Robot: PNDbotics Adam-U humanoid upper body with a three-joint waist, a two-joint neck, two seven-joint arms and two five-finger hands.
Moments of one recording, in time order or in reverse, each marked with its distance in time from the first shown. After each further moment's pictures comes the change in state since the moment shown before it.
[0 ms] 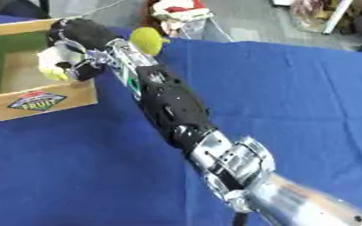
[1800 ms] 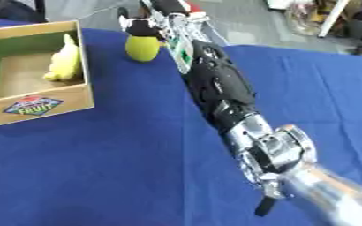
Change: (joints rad) left arm 0.003 0.000 0.007 0.015 -0.022 0.006 -0.017; right arm -0.039 -0.180 -0.158 0.104 -0.194 0.280 -0.050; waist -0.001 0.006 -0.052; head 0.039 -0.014
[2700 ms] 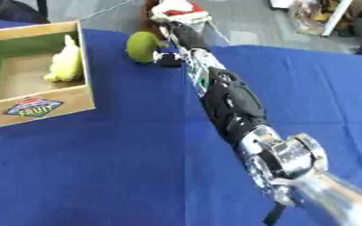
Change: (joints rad) left arm 0.002 0.000 0.003 0.000 -0.002 -0.003 -0.005; right arm 0.032 -0.017 -0.033 0.175 0.040 0.033 -0.042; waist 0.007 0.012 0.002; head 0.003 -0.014
